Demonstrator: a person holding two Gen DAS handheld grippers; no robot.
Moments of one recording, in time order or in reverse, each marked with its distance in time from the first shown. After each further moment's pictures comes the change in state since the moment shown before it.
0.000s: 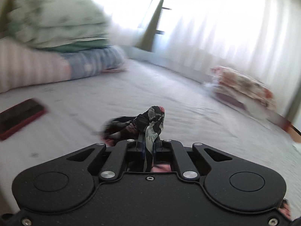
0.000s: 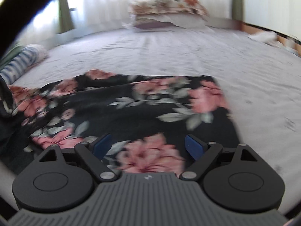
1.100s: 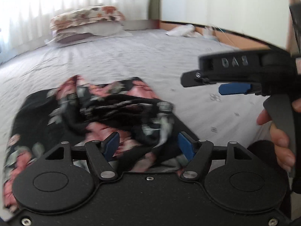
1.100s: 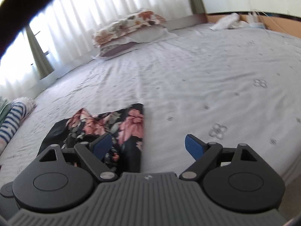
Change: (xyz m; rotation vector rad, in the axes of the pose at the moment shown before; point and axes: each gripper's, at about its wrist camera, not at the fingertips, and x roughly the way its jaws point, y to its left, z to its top) left arm -0.102 -0.244 -0.194 0.658 0.328 -0.616; right arm -0.055 -0.149 0.024 0.238 -0.096 0.033
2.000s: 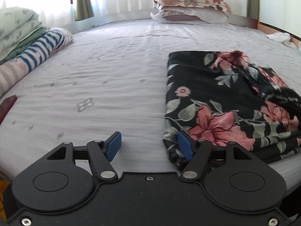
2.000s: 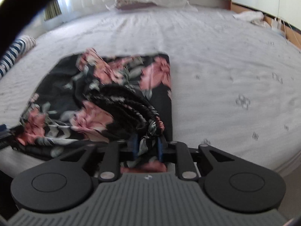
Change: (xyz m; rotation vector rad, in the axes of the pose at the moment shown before) left arm -0.060 0.168 -0.061 -0.275 0.093 0.515; right arm 0.021 0.066 -0.049 -0.227 0.250 -0.096
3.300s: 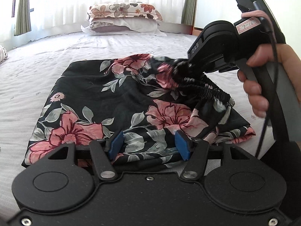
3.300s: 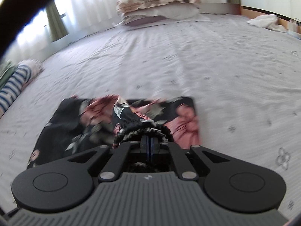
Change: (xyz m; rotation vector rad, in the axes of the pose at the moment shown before) left arm -0.012 -0.110 -0.021 0.132 -0.091 -0.411; right arm 0.059 0.001 0.086 0.069 -0.097 0.117
